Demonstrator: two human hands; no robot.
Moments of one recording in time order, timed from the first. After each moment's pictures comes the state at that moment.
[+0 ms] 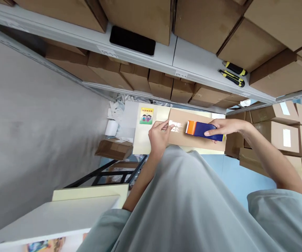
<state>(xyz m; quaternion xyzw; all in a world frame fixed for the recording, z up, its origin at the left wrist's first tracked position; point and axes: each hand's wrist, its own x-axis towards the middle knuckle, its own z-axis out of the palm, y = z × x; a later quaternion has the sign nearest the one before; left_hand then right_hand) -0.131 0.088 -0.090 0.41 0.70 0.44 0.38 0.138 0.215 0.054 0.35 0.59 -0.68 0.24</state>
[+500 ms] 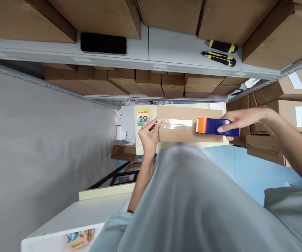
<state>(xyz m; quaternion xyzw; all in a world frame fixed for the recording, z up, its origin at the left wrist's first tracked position) -0.116 0.086 -0.102 0.40 0.70 0.46 0.38 0.237 0.201 0.074 0.37 0.58 -0.69 0.23</state>
